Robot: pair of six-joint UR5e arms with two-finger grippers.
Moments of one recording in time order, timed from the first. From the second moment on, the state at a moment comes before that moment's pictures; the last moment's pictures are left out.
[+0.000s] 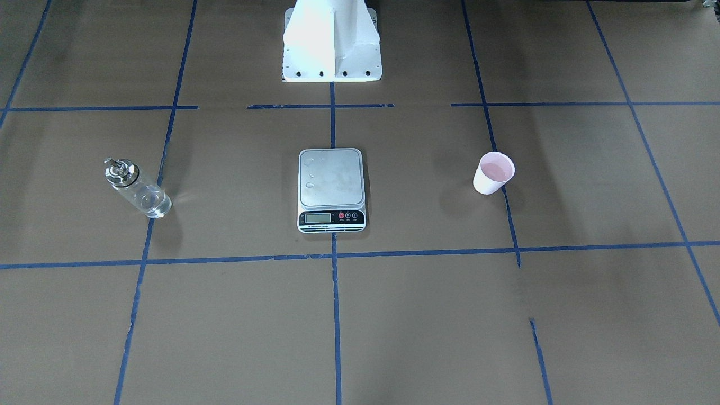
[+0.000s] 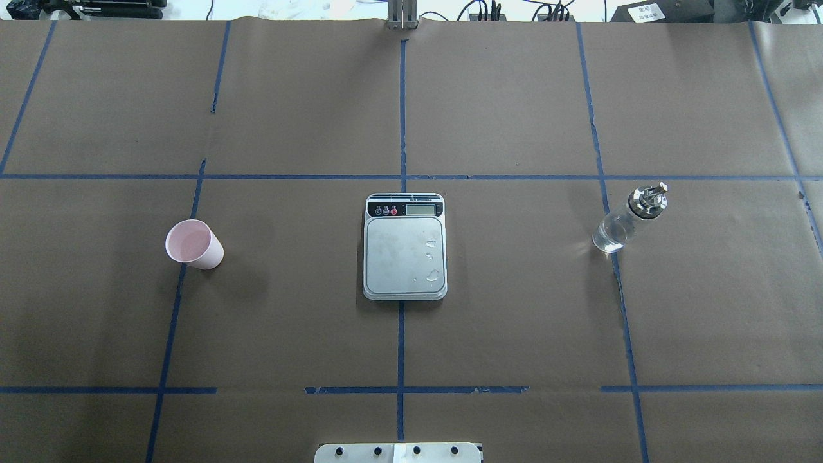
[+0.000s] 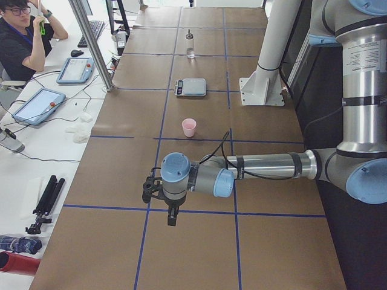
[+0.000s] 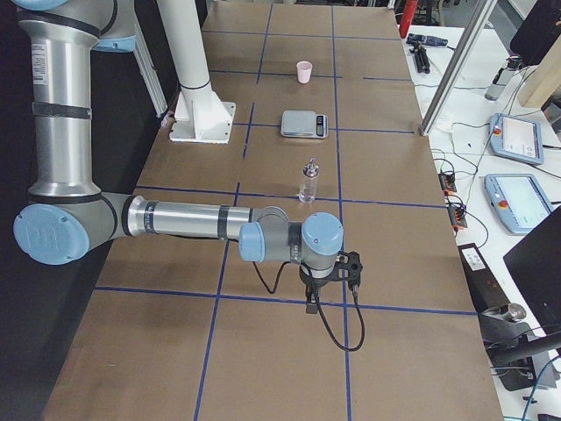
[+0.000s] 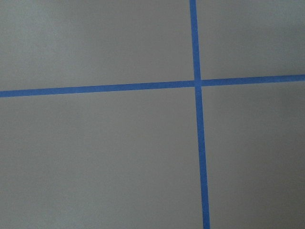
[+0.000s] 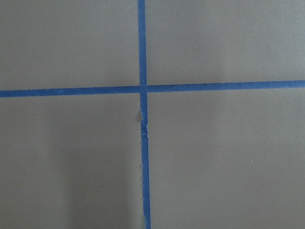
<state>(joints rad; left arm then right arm) -1.55 -1.45 -1.61 -1.80 -2.32 -0.07 1.55 -1.62 1.59 -1.50 2.35 0.09</state>
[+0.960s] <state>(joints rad) -1.51 -1.46 -1.84 -1.79 -2.32 -0.07 1.55 -1.62 1.62 -1.50 2.35 0.10</state>
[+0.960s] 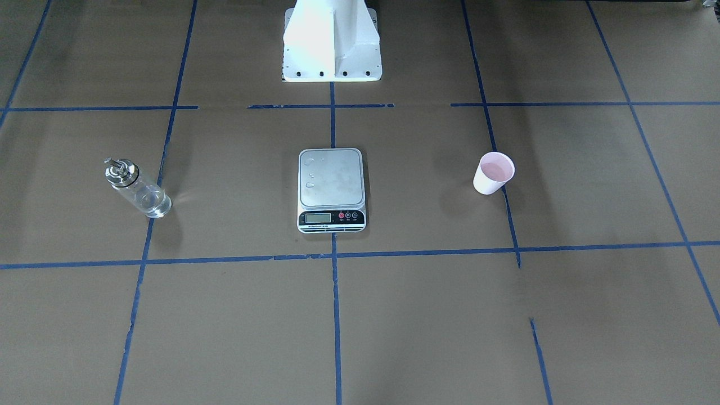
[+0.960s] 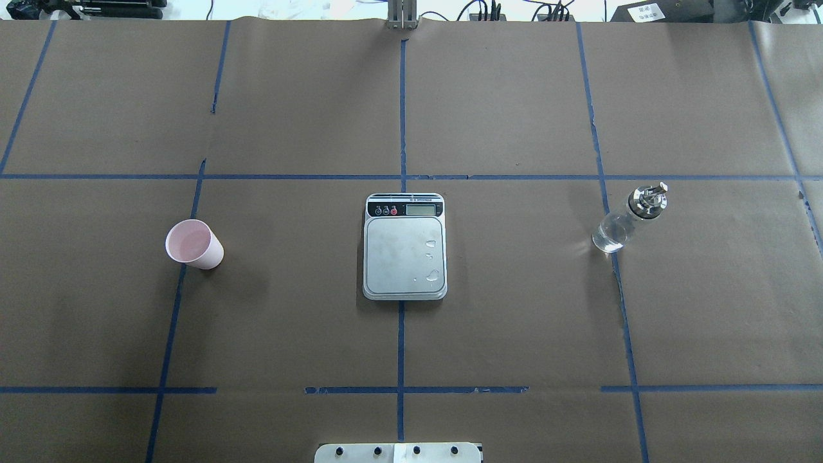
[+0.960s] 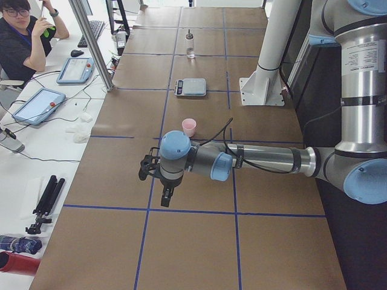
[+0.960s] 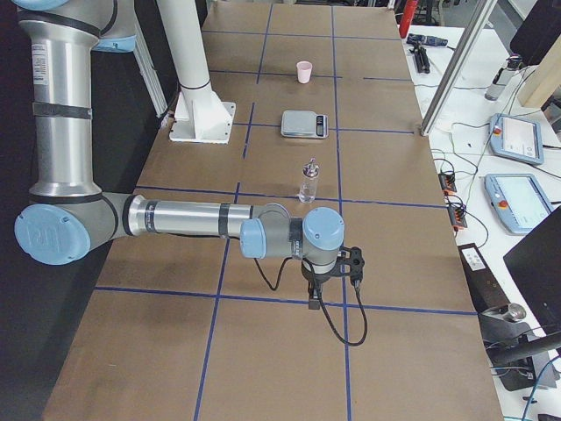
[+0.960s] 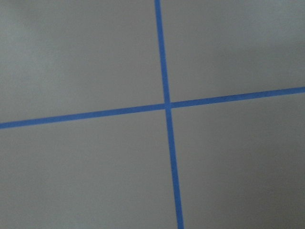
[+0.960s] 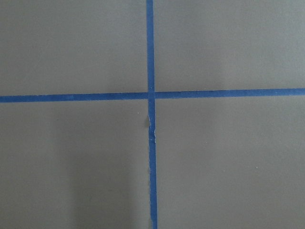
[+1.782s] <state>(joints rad) -1.24 -1.60 -1.93 -1.86 -2.48 -0.55 1.55 -1.62 1.64 -1.50 2.36 0.10</state>
